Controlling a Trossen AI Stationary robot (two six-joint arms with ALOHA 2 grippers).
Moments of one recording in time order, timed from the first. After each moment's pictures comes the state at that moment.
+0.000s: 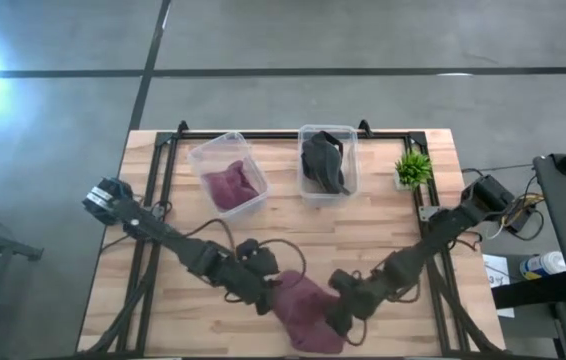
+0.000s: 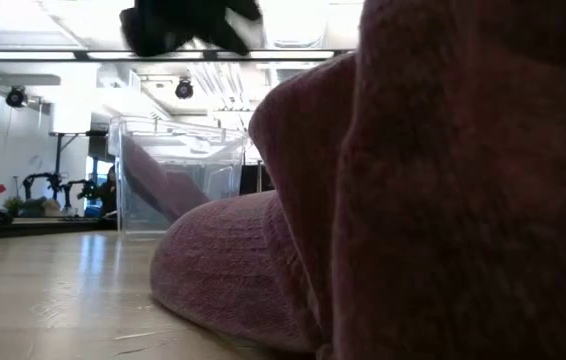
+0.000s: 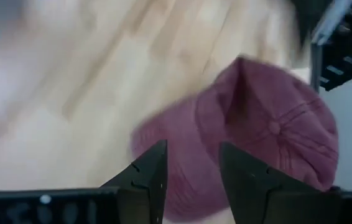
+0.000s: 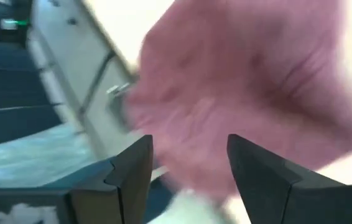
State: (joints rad) left arm -0.51 1.66 1.29 -0.44 -0.39 -0.82; right arm 0.65 1.65 1.09 -0.26 0.04 1.53
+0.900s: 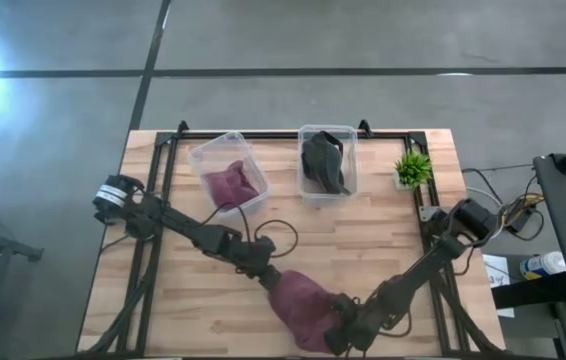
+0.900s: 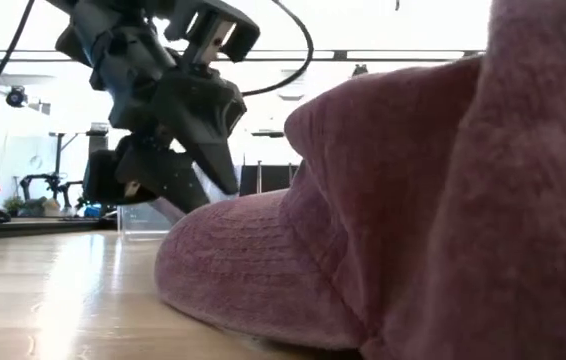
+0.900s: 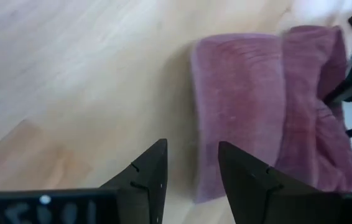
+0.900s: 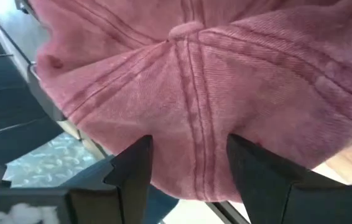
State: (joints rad) left arm -0.32 1.71 0.93 -0.04 0.07 -1.24; right arm 0.77 1.89 1.08 -0.09 0.08 1.80
